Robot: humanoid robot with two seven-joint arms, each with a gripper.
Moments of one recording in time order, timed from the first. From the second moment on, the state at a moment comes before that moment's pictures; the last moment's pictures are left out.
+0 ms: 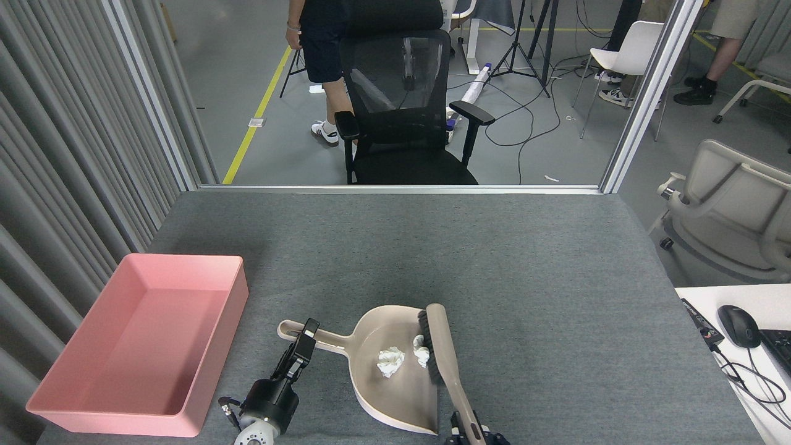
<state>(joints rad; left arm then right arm) -0.23 -0.12 0.13 -0.99 -0.67 -0.50 -0.11 0.22 0.15 0.19 -1.42 1.40 -0.12 -0.19</state>
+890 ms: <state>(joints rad) -0.23 -0.12 0.13 -0.99 -0.55 -0.44 -0.13 0.27 0.04 0.13 -1.60 1.37 -0.02 -0.20</state>
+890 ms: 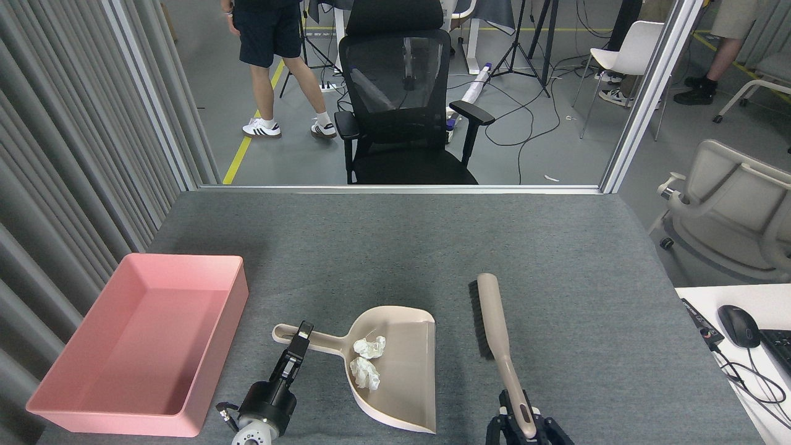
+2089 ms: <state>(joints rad) -0.23 -0.13 0.13 -1.24 -0.34 -0.21 -0.24 0.28 -0.08 0.02 -1.59 1.37 -0.01 -0.20</state>
